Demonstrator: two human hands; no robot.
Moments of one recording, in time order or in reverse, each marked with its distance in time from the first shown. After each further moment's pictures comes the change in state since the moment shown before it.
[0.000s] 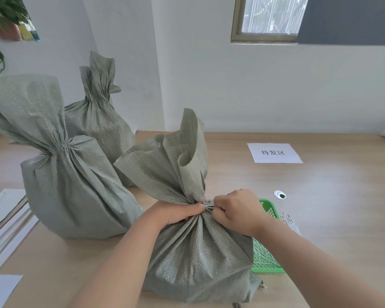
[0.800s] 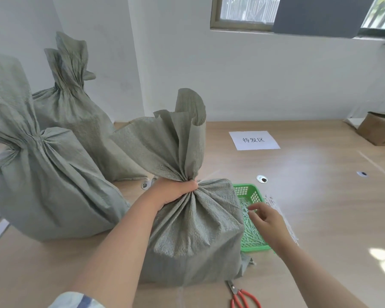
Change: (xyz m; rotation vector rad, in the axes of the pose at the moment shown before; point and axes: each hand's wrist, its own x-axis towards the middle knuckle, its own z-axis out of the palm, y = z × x) left_hand 0.039 -0.002 -0.007 -0.034 0.080 0.065; right_hand -0.119 0.033 0.044 0.633 0.062 0.946
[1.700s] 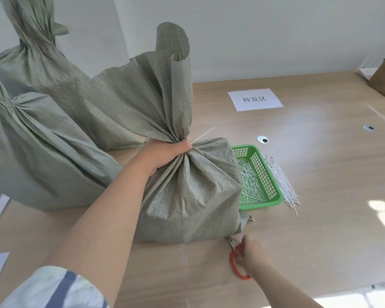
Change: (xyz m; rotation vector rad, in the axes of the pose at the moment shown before) left_hand 0.007 -0.013 0.009 -0.061 0.079 0.076; right_hand -0.115 0.146 0.112 -0.601 -0.428 0.399
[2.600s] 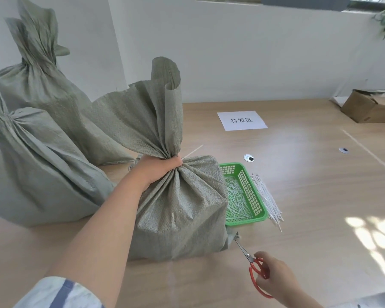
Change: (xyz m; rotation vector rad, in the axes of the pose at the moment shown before) left_hand -0.001 0.002 0.003 -0.037 0.013 -0.038; right_hand -0.042 0.075 -0.066 0.096 0.142 -0.103
